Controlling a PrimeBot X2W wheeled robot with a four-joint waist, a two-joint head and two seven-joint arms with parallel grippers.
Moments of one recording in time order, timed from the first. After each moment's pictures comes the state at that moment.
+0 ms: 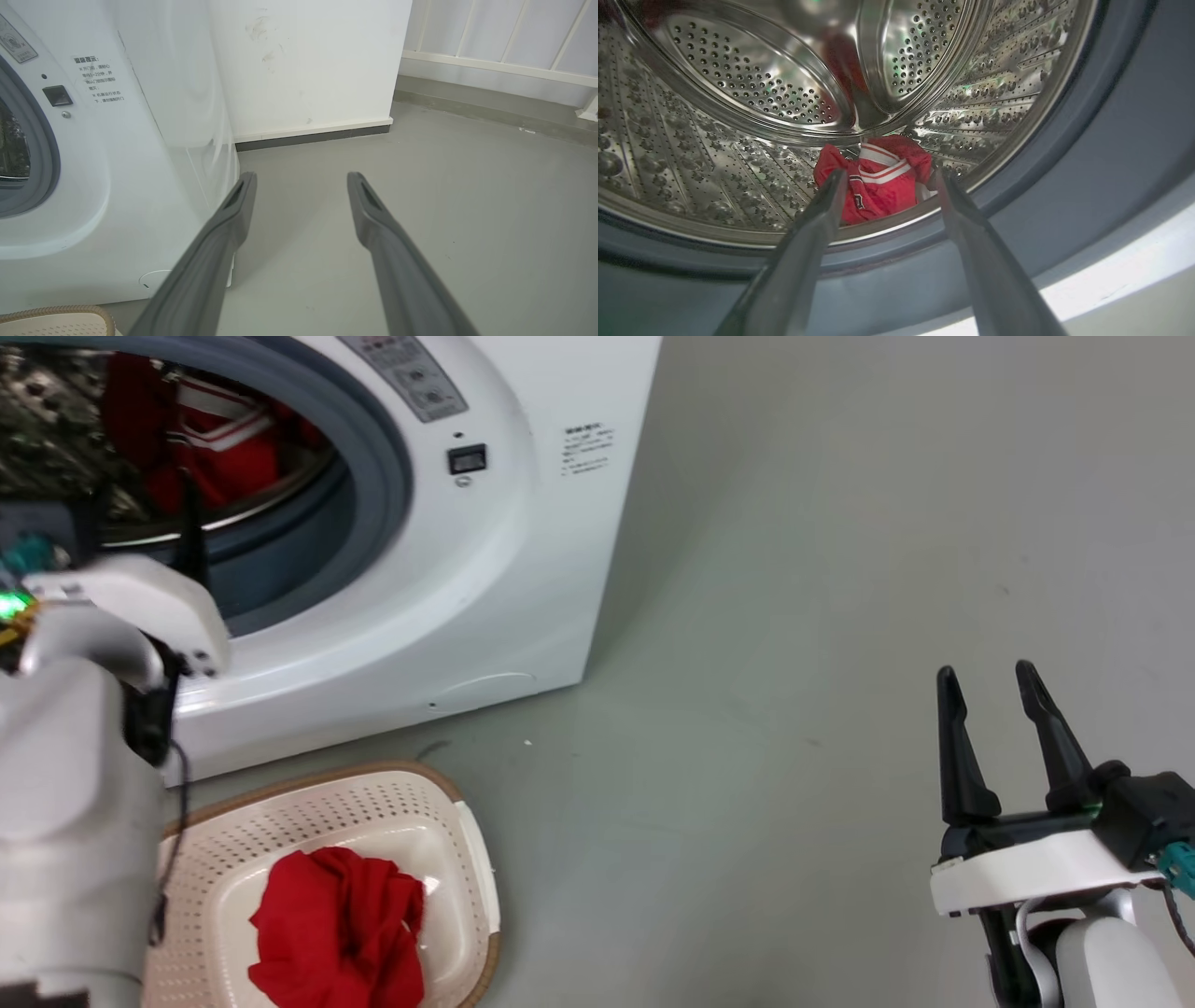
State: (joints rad) left arm -0.75 0.35 0.00 0.70 -0.17 -0.08 -0.11; right arm -0.13 -0.05 -0.01 0.07 0.15 0.13 -0.23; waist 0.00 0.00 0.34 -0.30
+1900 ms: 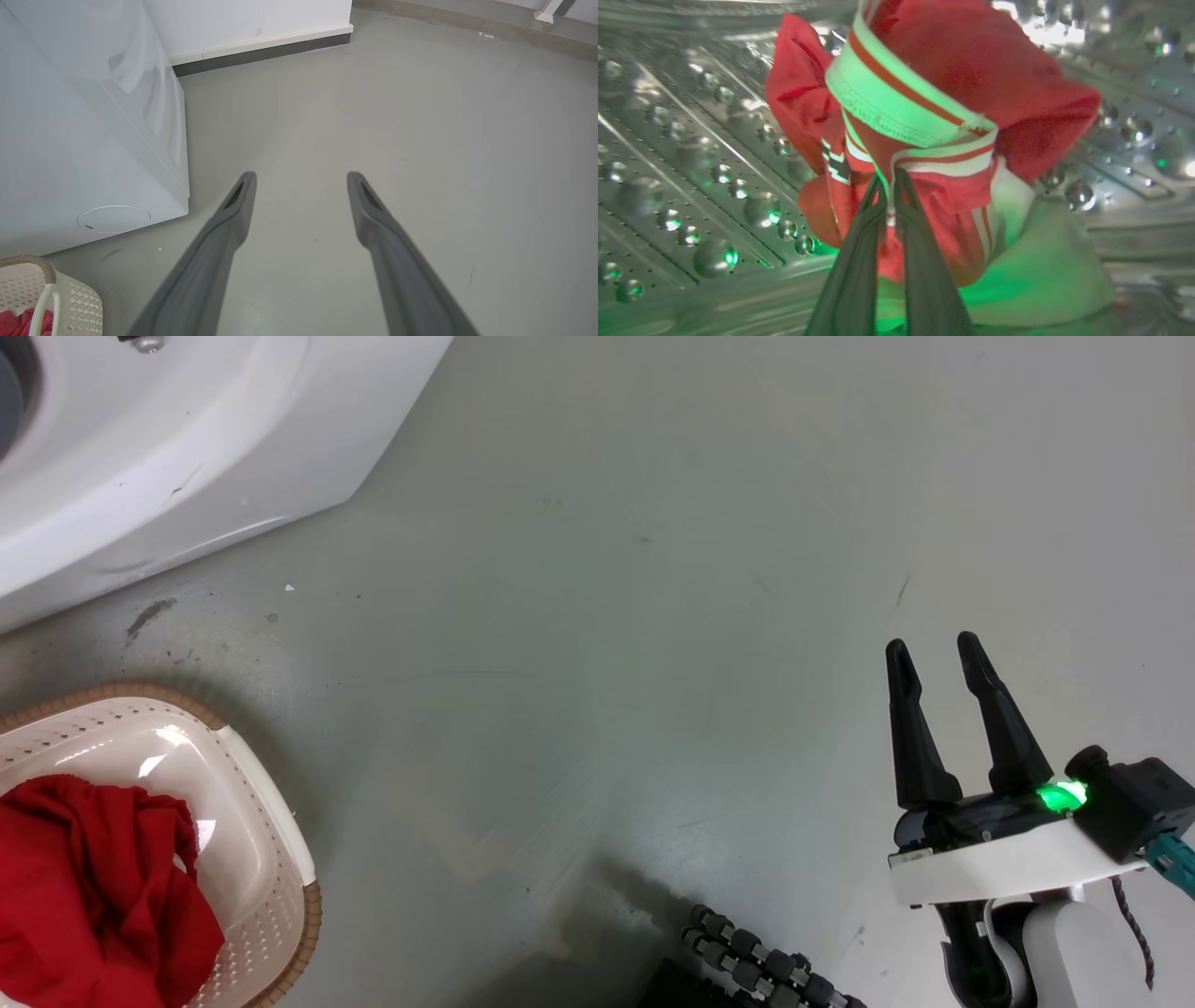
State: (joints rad) left arm -1.39 0.76 -0.18 0.82 -0.19 -0.07 0.62; right arm -0.16 -0.05 0.11 0.03 0.34 0.13 -0.26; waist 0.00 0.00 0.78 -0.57
